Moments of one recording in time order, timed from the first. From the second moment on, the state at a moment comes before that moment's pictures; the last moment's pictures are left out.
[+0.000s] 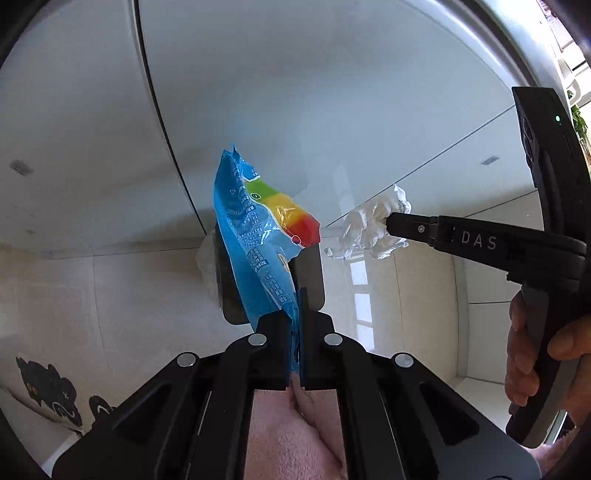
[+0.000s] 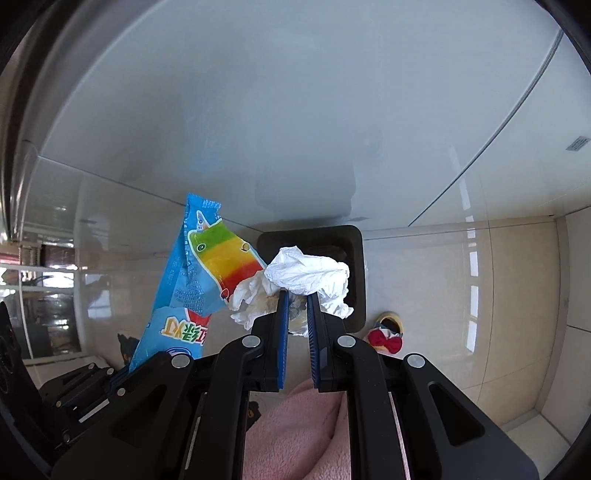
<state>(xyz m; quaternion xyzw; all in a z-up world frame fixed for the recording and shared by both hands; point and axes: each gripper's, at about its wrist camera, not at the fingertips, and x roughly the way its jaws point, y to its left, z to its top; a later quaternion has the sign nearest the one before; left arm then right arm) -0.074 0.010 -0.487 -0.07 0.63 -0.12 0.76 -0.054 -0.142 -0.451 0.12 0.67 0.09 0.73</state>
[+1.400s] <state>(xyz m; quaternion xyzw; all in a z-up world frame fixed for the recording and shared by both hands) -0.051 0.010 -0.439 -0.11 0.58 -0.11 0.80 -0.025 -0.174 -0.446 0.18 0.65 0.05 0.73</state>
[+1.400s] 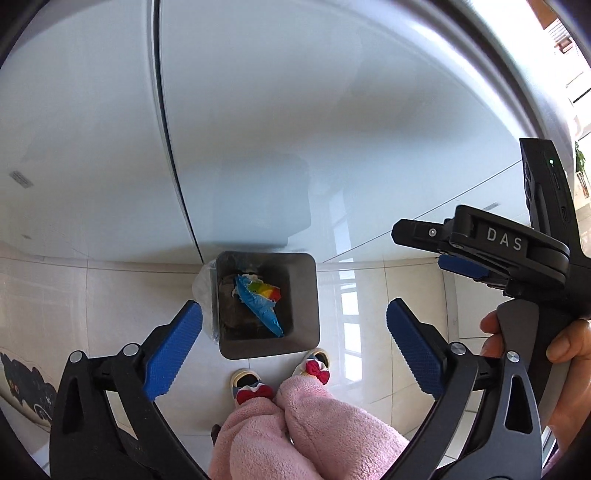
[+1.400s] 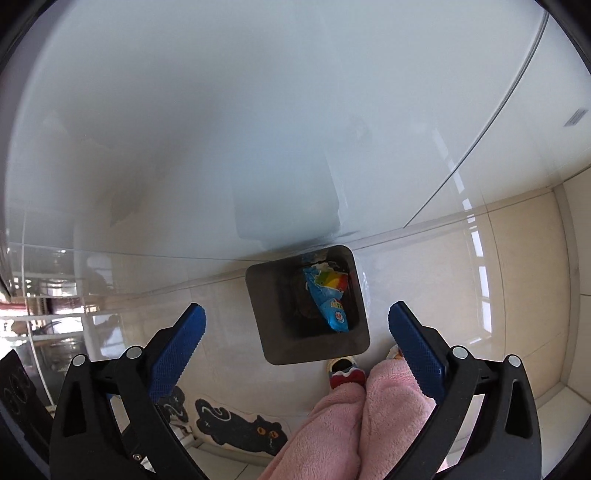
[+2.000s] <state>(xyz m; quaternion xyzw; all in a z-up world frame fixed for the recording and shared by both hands) -0.053 0.045 -0.248 -0.09 0.46 -0.11 0.87 -0.041 -0.212 -0.200 0.15 0.50 0.06 0.85</state>
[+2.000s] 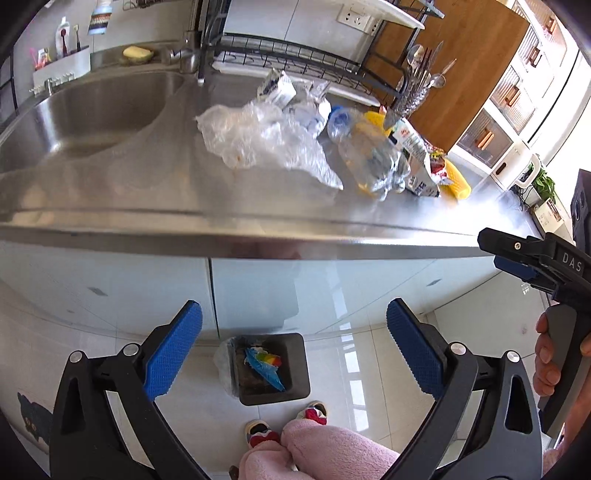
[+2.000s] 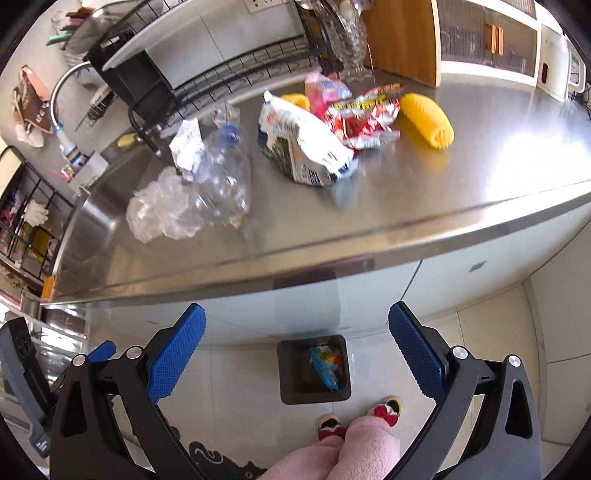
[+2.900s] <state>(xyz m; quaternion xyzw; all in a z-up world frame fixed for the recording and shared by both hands) 0.114 0.052 -0.226 -0.06 0.46 -0.08 0.88 0.127 -0.150 -0.202 0.14 0.53 0.13 0.83</state>
